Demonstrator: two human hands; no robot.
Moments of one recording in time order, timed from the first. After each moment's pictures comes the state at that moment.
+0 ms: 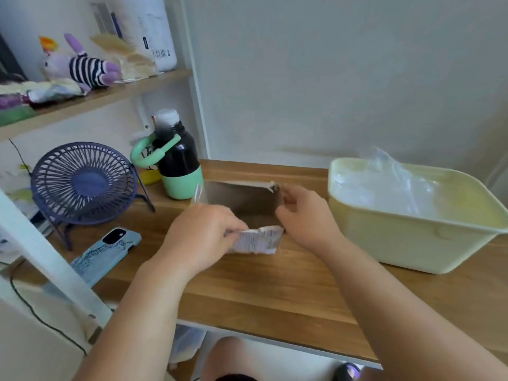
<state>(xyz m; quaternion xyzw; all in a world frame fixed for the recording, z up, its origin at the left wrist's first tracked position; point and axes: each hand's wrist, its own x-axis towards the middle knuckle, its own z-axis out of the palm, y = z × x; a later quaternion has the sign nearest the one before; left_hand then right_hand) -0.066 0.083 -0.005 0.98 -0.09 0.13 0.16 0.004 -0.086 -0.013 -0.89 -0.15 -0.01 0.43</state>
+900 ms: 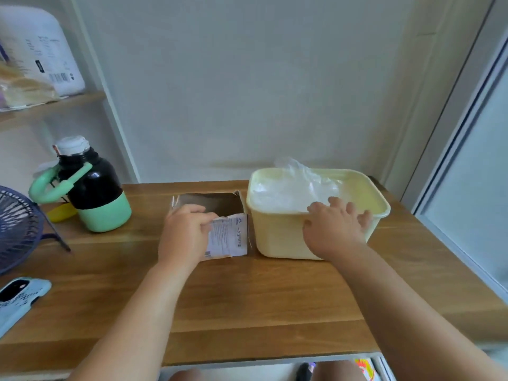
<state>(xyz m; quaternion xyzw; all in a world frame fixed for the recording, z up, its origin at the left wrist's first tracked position) 0.014 0.016 -0.049 0.94 0.02 0.20 0.27 0.001 -0.216 -0.004 -0.99 0.08 -0.03 0.08</state>
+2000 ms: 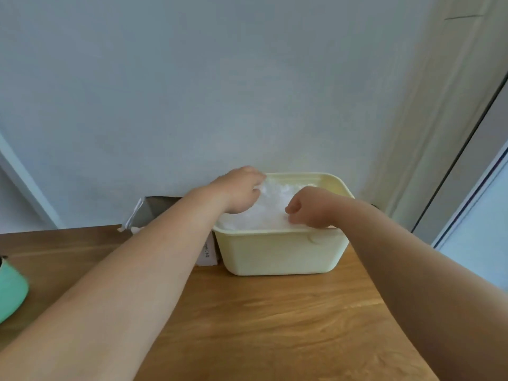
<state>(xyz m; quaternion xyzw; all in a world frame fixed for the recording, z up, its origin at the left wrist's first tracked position) 0.273 -0.110 0.019 0.97 -0.22 -0.04 0.10 0.226 -0.280 0.020 -0.98 -0.05 0.12 0.17</state>
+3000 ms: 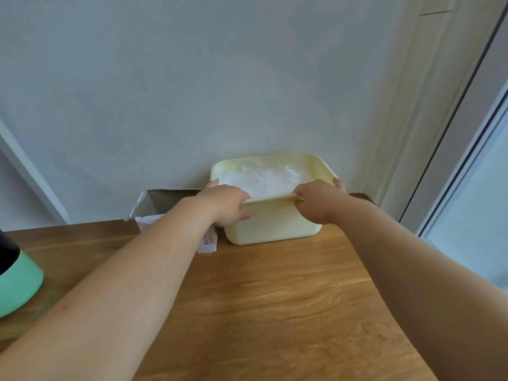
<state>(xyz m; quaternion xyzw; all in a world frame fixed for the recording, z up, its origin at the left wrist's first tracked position) 0.229 -0.104 0.014 0.97 -0.19 -0.11 -0.03 0.206 -0.301 0.009 -1.00 -0.03 0.06 0.03</state>
